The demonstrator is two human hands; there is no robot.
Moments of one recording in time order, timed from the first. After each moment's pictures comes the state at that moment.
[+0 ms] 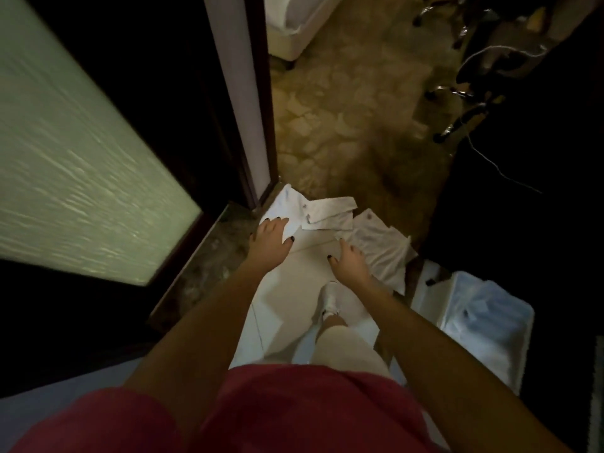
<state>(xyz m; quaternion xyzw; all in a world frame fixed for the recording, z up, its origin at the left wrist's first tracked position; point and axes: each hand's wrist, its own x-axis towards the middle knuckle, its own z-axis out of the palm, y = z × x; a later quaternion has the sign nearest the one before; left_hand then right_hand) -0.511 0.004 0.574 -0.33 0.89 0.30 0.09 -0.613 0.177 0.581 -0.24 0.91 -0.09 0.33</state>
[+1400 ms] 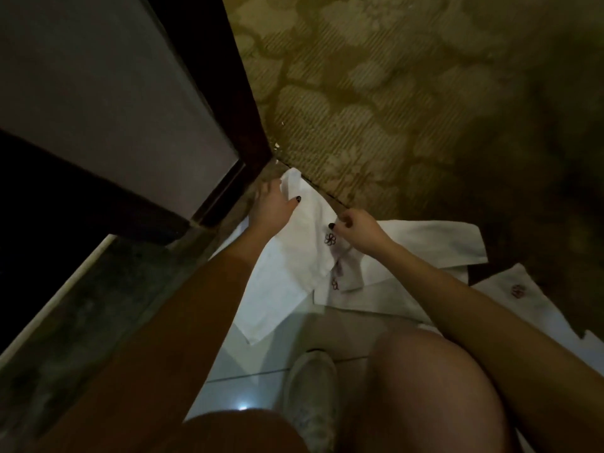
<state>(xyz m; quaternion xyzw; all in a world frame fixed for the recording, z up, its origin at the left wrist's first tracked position) -0.886 -0.293 -0.151 -0.48 0.81 0.32 0.07 -1.011 -0.141 -0.151 -0.30 0.83 -0.19 0.43</state>
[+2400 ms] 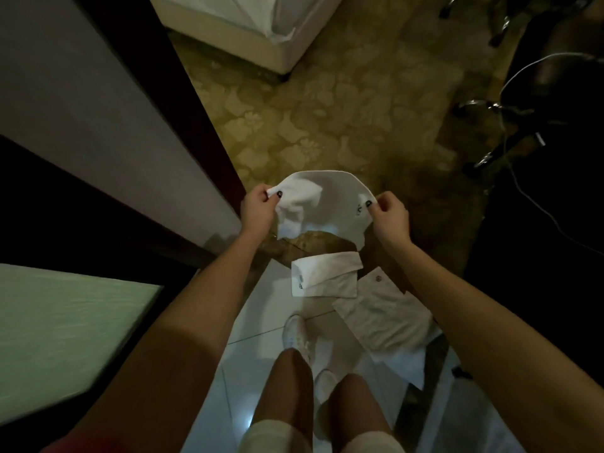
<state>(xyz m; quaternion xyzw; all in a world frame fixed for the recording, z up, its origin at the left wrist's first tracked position) -0.898 -0.216 0.477 -0.47 0.69 0.53 -0.15 -1.043 -0.017 0.487 -0.09 0.87 -0.43 0.23</state>
